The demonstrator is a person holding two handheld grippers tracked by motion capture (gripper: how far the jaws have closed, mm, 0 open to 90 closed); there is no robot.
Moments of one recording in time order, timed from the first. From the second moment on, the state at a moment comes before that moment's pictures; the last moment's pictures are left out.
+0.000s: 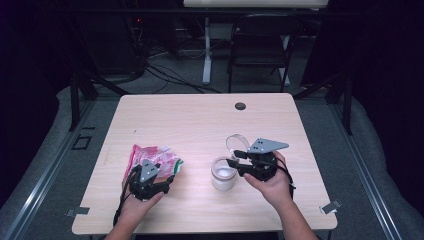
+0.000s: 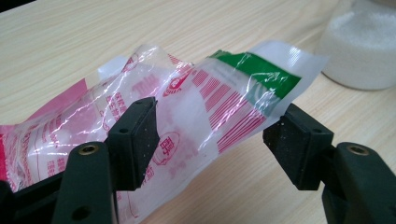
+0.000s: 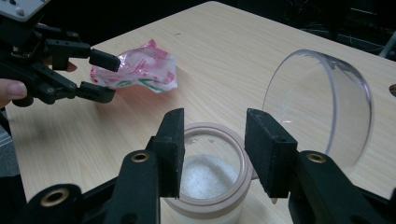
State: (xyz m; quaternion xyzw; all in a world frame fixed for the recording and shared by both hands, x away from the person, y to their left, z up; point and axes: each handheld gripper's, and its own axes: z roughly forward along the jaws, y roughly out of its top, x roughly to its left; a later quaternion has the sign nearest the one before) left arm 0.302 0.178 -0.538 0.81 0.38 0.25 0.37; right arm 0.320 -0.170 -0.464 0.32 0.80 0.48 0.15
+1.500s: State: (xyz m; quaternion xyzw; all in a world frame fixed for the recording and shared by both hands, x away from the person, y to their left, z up) left arm 0.315 0.177 -0.504 0.78 0.41 0.24 0.40; right arm 0.321 -0.196 -0.452 0.34 0.78 0.49 0.16
